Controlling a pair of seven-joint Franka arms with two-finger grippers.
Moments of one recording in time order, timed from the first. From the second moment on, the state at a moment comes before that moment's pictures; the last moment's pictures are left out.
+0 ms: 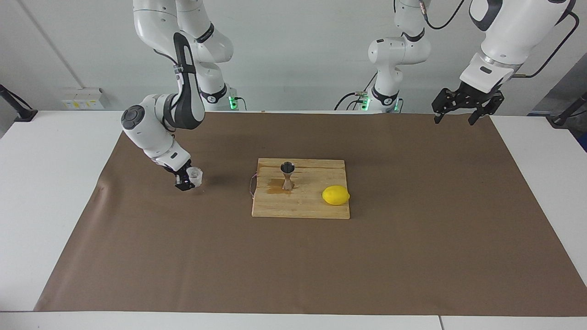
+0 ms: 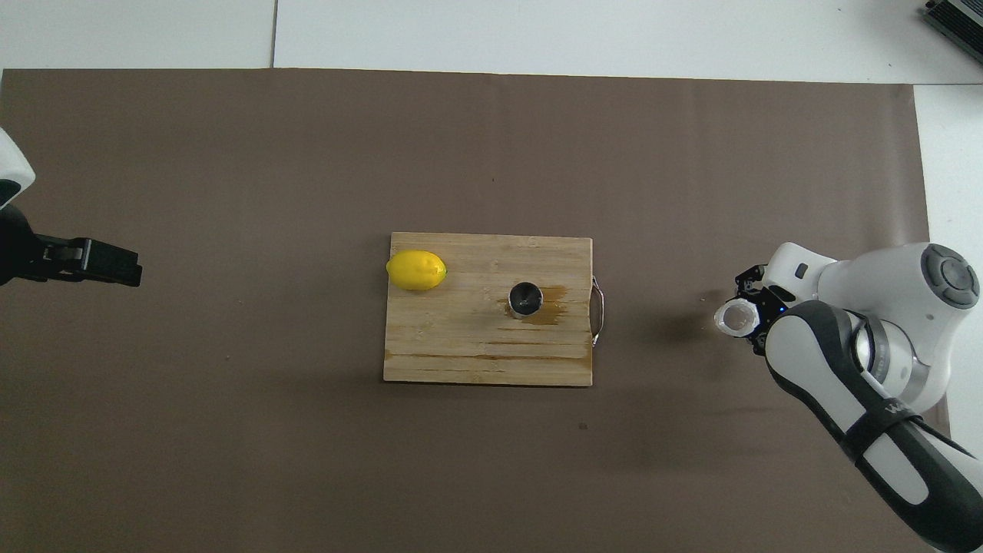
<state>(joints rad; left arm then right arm) 0.01 -0.08 -0.10 -1.64 -0.01 1.55 0.02 -0.12 0.12 0.05 -2.29 0.22 2.34 -1.96</state>
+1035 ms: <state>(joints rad) 0.01 -0.08 -0.10 -1.64 -0.01 1.55 0.02 -0.18 0.08 0.05 -2.32 0.22 2.39 -2.06</state>
